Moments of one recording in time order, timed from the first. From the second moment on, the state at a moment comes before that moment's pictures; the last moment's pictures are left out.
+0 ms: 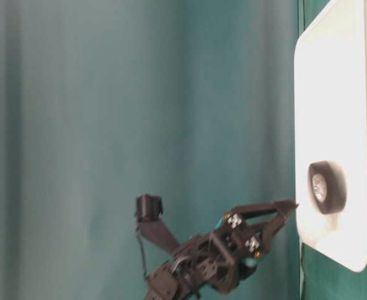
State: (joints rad) left arm 0.46 0.00 0.61 -0.02 0.21 0.03; right arm -0.02 -1.18 1.53 -0.05 -0.05 0.00
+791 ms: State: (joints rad) left arm 0.14 -0.44 0.91 -0.02 0.21 0.02; right arm -0.02 -1.18 1.53 -0.07 -0.05 0.00
